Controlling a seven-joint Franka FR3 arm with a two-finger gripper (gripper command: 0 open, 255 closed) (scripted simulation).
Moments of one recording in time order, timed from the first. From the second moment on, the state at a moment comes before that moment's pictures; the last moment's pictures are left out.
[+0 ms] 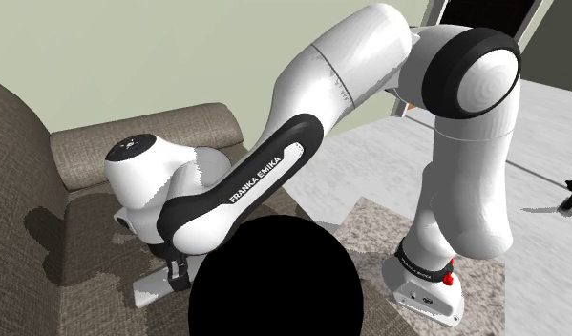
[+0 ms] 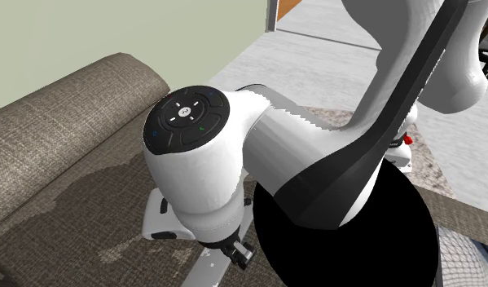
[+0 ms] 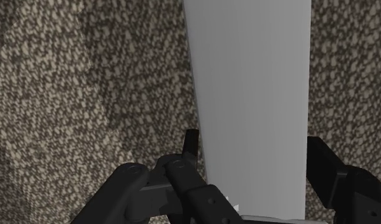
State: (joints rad) arm 0.46 0.33 0.34 -1.93 -0.11 2.24 -0.20
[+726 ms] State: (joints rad) arm 0.45 0.26 0.35 -1.88 -0.08 2.13 -0.22
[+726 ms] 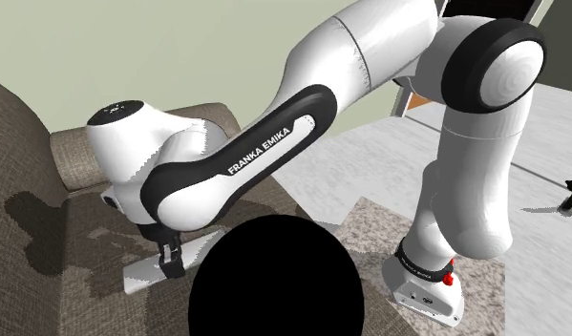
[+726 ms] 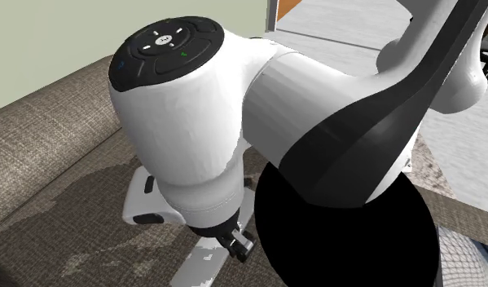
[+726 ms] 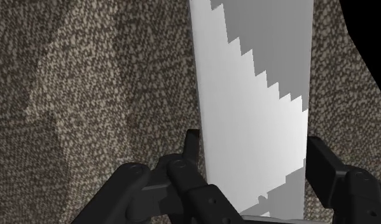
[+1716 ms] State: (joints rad) arm 0.43 0.20 0.35 -1.78 -0.05 1.97 -0.26
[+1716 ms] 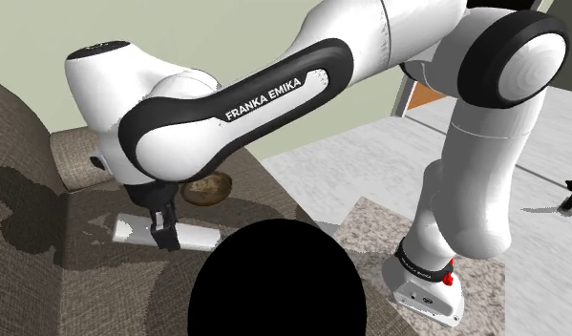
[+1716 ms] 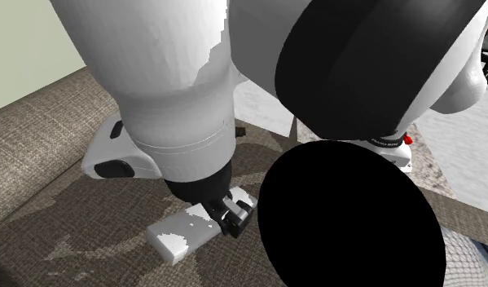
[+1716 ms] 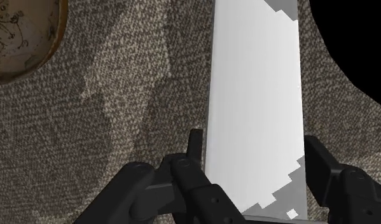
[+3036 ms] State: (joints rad) arm 0.20 0.30 0.20 -1.66 -0.04 1.94 -0.64
